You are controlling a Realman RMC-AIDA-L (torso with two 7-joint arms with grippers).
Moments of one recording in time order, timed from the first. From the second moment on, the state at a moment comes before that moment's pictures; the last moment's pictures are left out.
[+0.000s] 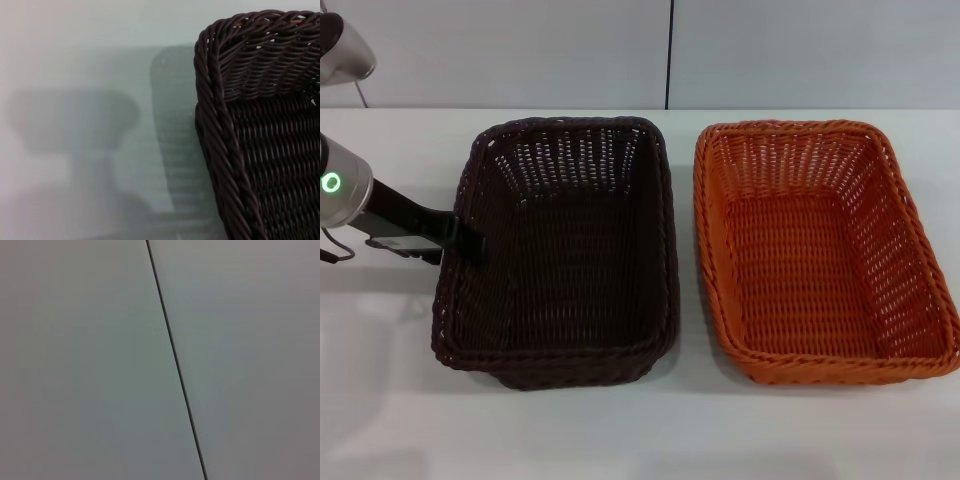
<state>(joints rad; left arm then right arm) -0.71 -2.03 -2.16 -1.09 2.71 -1.46 0.30 0.64 2.04 -0.33 -0.17 -0.77 -1.11 0.44</state>
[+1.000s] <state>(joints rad) -0.75 -1.98 -2.28 -1.21 2.60 -1.61 0.49 0.64 2.04 -0.33 -0.16 -0.77 -1.08 0.44</state>
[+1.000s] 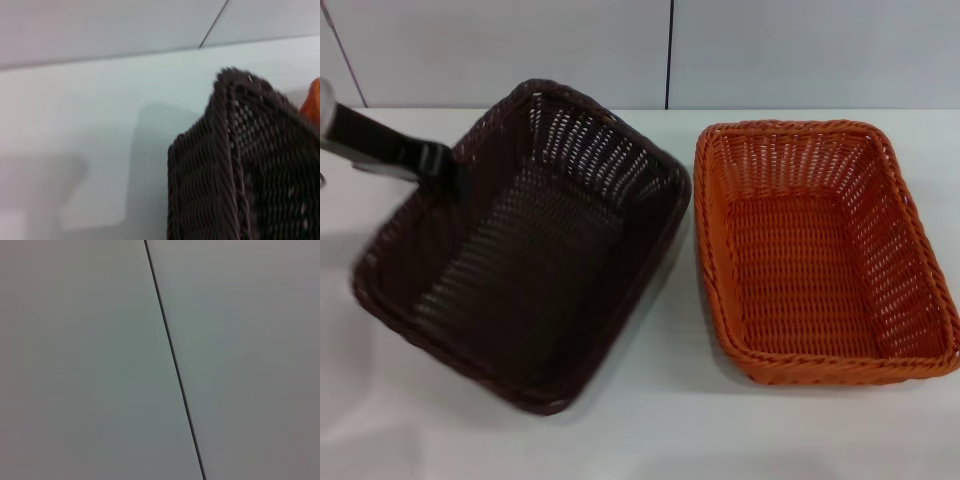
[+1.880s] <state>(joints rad) -0.98 -1.99 -2.24 -0.92 2.51 -1.67 0.76 0.63 2.04 -0.33 -0.15 -0.77 -1.09 0.44</state>
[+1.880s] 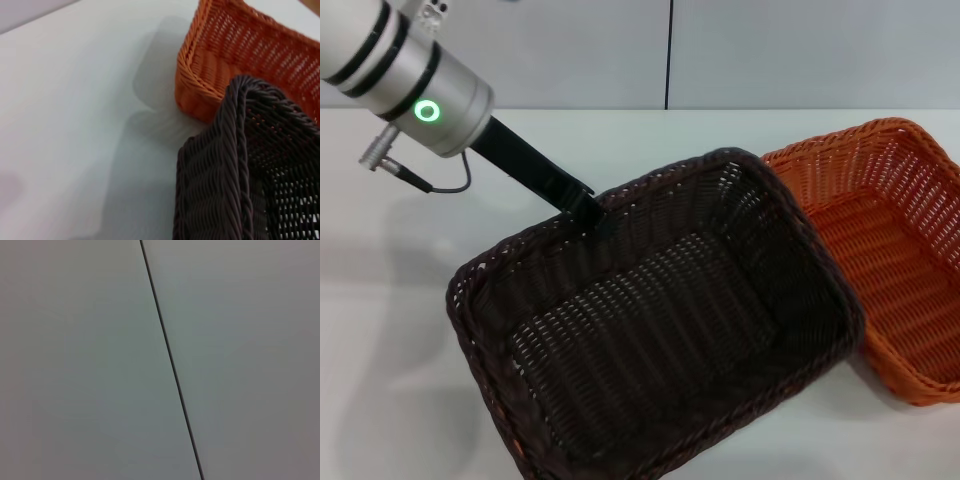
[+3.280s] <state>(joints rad) -0.75 -2.06 -2.26 -1.11 2.04 -1.39 1.03 0.57 1.78 -0.65 -0.62 -1.73 -1.34 1.56</state>
